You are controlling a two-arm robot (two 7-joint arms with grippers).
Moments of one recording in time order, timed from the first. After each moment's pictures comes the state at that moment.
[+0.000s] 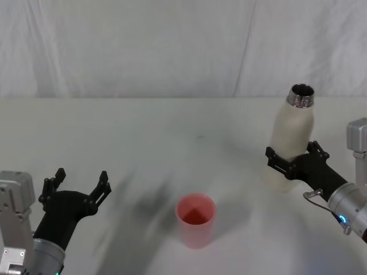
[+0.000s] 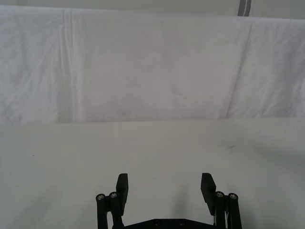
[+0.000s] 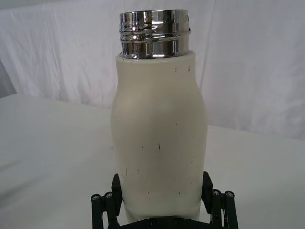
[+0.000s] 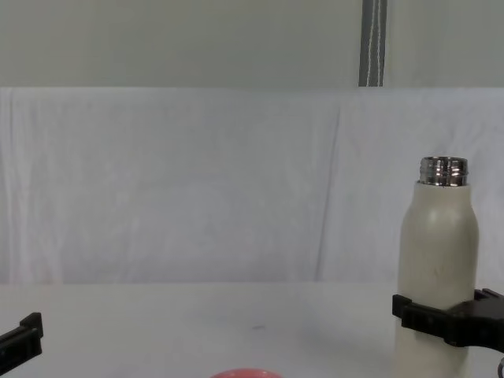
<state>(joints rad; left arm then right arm) 0.27 0.24 0.04 -1.85 -0.25 -0.02 -0.02 0.21 0.27 -0.25 -1.38 0.33 -0.01 0.32</state>
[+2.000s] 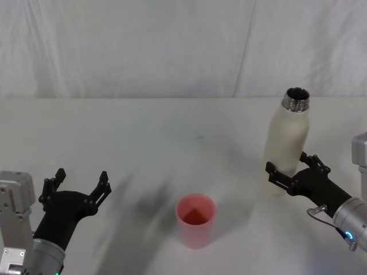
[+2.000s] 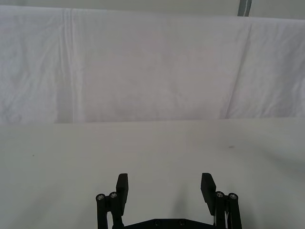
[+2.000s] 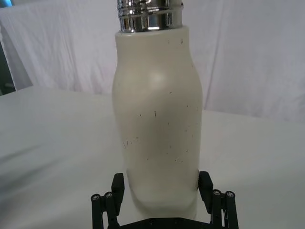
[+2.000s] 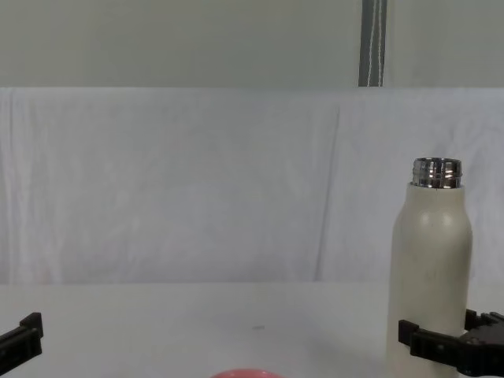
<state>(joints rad) 0.27 0.24 0.04 -1.85 -0.25 -0.02 -0.02 0.15 0.32 -0.26 -1.44 0.37 0.00 0.35</state>
